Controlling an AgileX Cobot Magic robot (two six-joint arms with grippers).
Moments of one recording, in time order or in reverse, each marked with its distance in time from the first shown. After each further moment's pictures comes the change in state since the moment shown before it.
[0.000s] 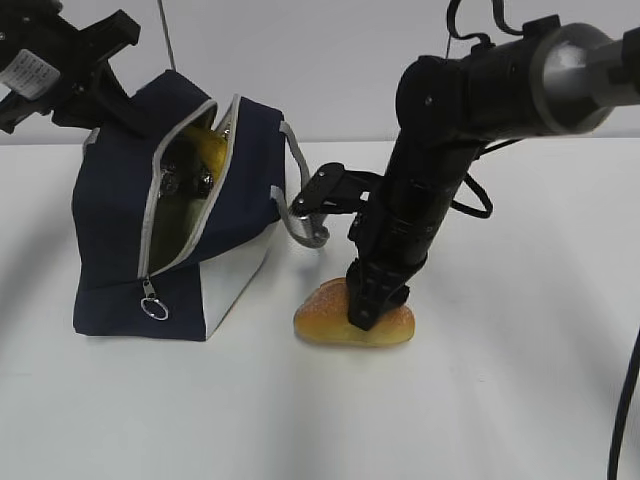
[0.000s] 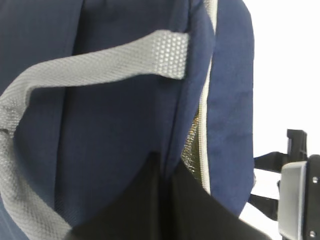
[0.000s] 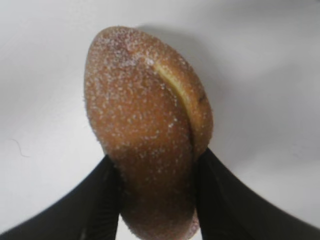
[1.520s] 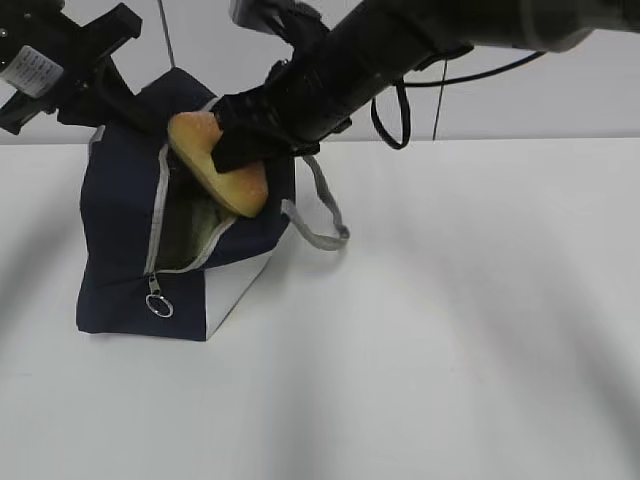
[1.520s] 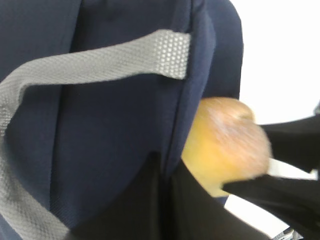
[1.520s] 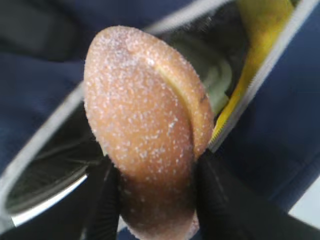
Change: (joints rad) left arm 0.000 0.000 0.000 -0.040 0.012 0.000; right arm 0.000 0.040 -0.330 0.497 -0.123 0.297
